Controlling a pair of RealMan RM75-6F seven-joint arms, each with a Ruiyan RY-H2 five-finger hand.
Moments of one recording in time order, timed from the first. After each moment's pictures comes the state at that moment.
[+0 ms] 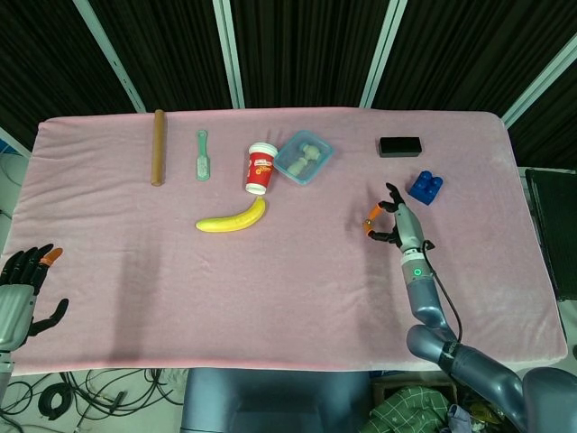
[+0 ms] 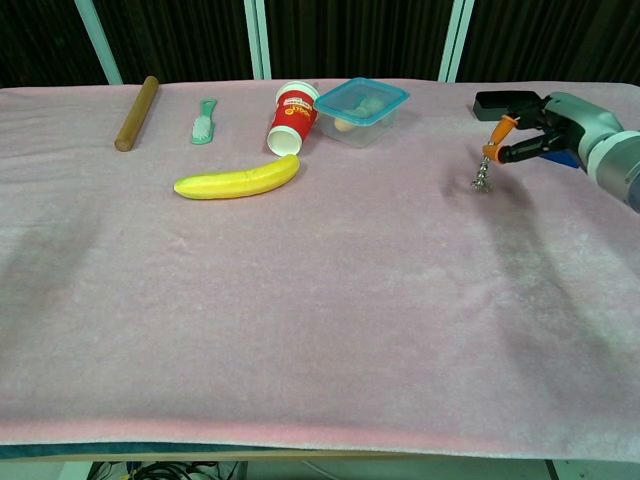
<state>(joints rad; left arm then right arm) -0.11 -1.12 -0.03 -1.62 1.50 1.45 -0.02 0.67 -1.75 0.44 -1.01 -1.01 0.85 0.38</state>
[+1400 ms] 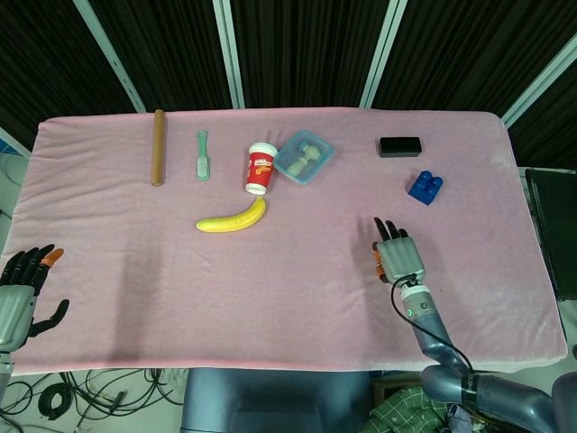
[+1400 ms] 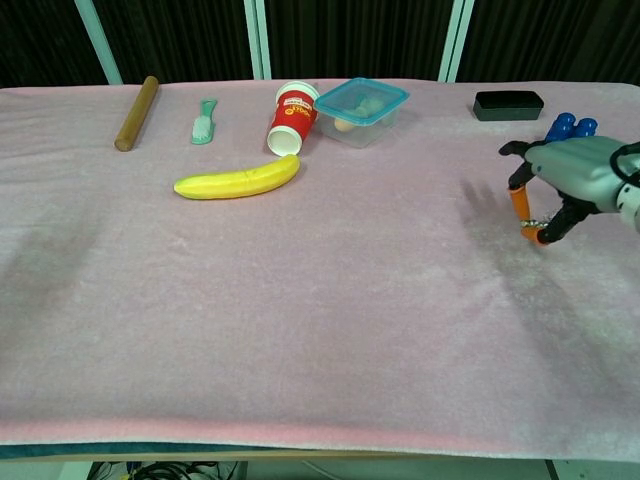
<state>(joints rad) -0.11 -1.12 -0.03 -1.61 1.51 1.45 -0.03 0.63 -1.59 0.16 -1.37 -1.00 1.04 -0.61</state>
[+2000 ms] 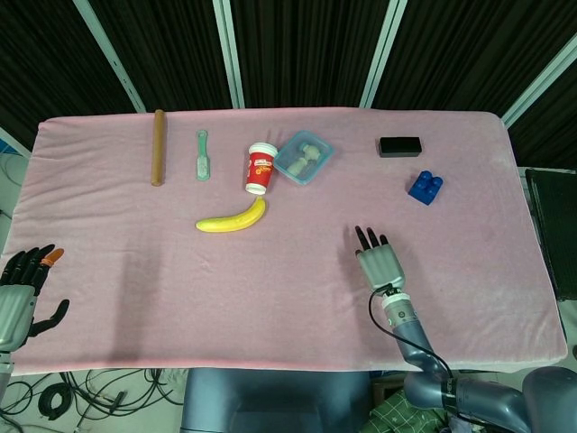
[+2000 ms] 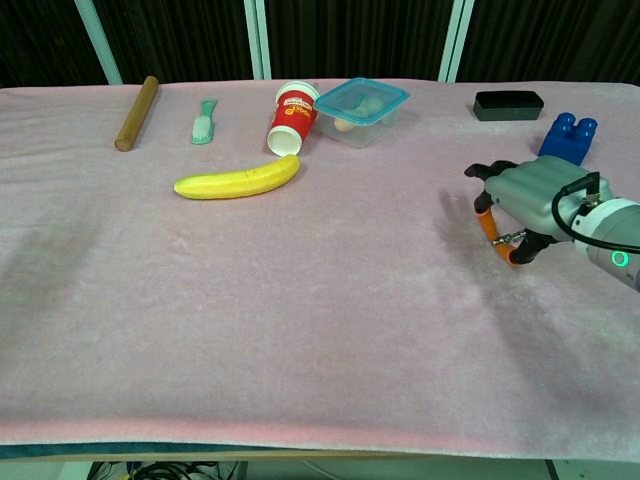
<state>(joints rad) -0.12 -1.12 -0.03 -1.62 1.51 1.45 -0.03 0.66 -1.68 0.12 -1.34 -1.00 1.09 -0.80</state>
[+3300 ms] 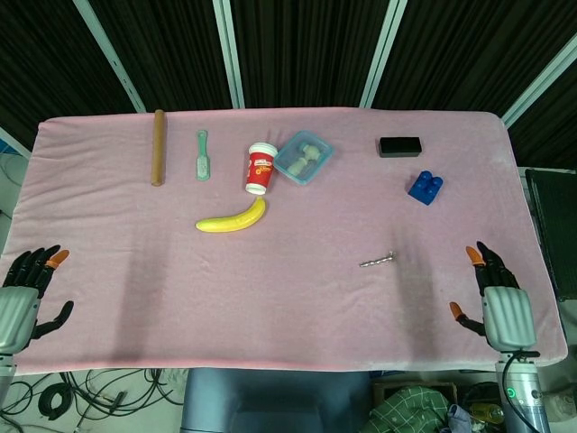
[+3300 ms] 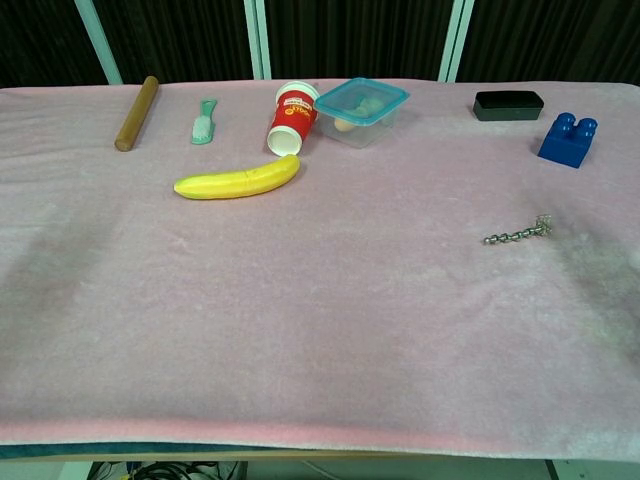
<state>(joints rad) -0.11 -1.12 -0.02 -1.61 1.56 1.48 -0.05 0.18 -1.27 0.02 -1.68 -1.40 1.59 -0.16</state>
